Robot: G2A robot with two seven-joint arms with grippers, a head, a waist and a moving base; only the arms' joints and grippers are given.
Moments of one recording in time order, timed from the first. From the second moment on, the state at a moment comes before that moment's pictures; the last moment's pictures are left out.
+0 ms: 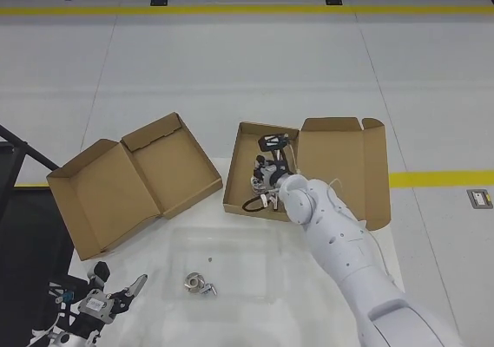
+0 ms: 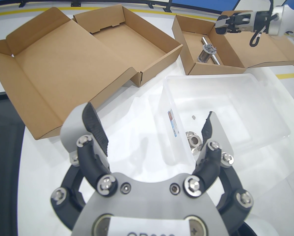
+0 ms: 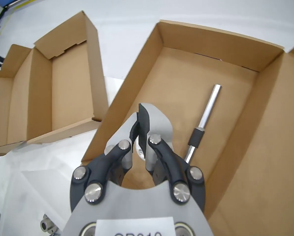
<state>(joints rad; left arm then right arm) 1.80 -1.14 -1.78 -1.85 1.06 -0.36 0.09 -0.32 -1.70 1.17 -0.49 -1.11 -0.23 0.24</state>
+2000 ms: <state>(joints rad) 1.44 -1.06 -1.75 -2.00 1.08 -0.91 -0.50 -0.80 -1.53 1.23 -1.44 -1.48 -0.92 0.43</state>
